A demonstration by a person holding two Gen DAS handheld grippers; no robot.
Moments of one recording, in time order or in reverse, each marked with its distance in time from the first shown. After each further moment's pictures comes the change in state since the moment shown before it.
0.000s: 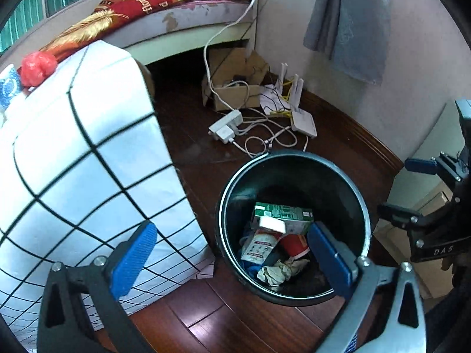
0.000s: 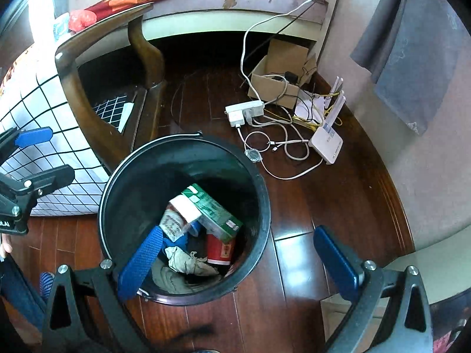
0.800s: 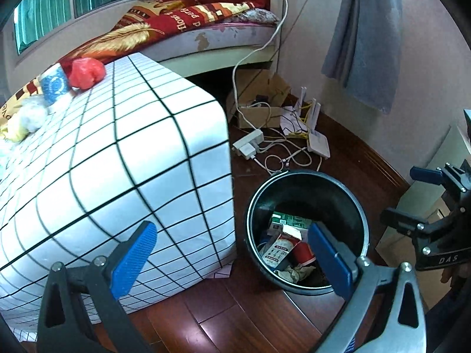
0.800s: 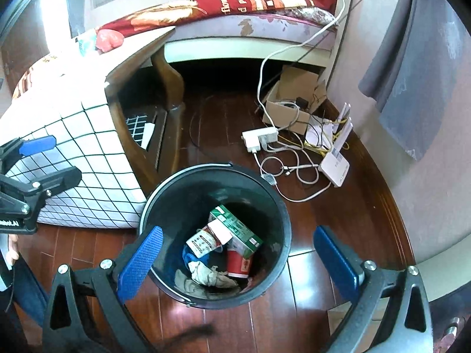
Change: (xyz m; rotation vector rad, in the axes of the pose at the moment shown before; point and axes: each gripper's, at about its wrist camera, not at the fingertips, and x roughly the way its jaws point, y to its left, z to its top) left arm -0.051 0.026 -0.007 -0.072 -0.082 0.072; right arm -0.048 0.034 0.014 -0.022 -0.103 0.035
